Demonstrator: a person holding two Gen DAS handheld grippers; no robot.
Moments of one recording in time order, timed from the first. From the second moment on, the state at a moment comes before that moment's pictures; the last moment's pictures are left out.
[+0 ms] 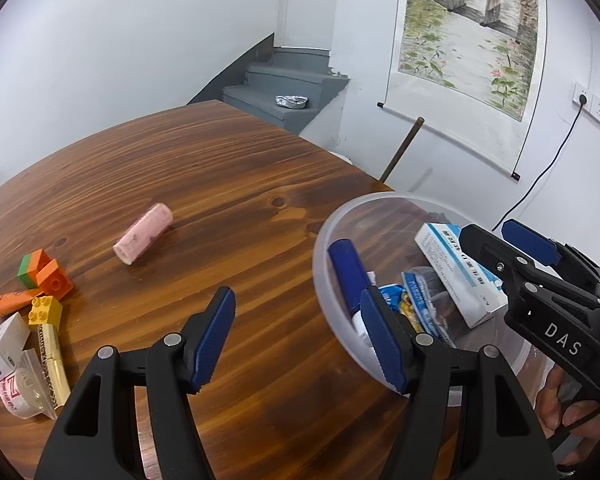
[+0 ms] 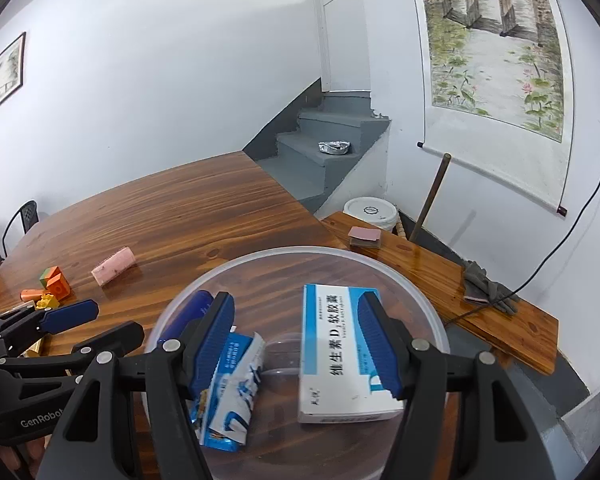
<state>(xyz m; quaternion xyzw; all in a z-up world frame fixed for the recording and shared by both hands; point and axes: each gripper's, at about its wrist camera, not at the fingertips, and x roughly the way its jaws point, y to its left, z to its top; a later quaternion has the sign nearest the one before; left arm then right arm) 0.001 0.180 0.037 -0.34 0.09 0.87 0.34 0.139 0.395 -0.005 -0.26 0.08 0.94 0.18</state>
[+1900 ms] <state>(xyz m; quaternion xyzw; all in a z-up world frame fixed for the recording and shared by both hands) -0.076 -0.031 0.028 -0.35 0.01 0.93 0.14 0.022 0.227 -0.025 -0.34 0.04 0.94 0.00</state>
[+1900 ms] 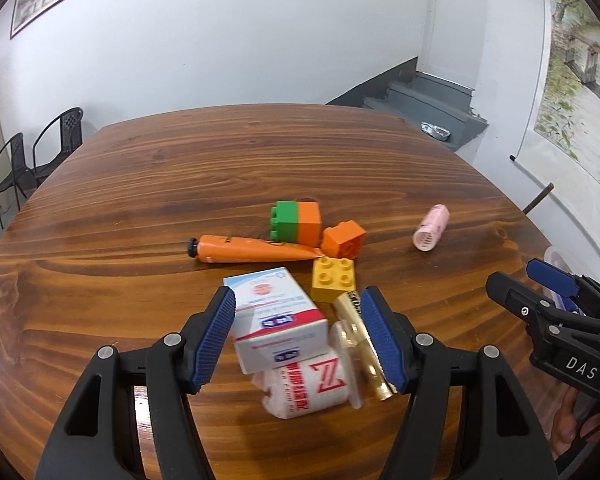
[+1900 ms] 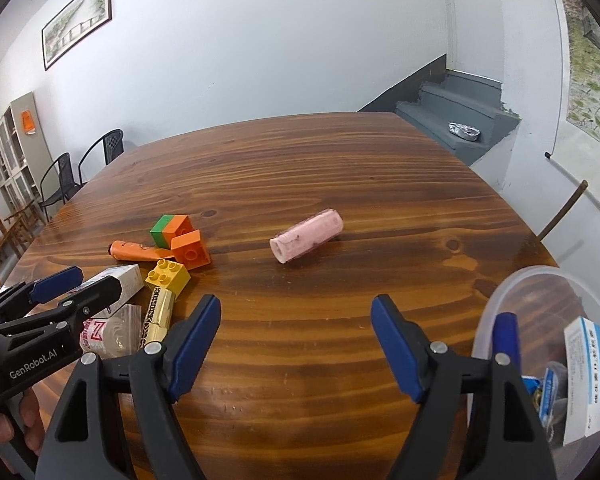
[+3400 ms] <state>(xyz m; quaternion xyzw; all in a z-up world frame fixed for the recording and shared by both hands) -0.107 -0.097 0.004 -0.40 -0.04 0.91 0.05 -0.039 0.135 -0.068 -0.42 -0.04 0.90 -0.12</state>
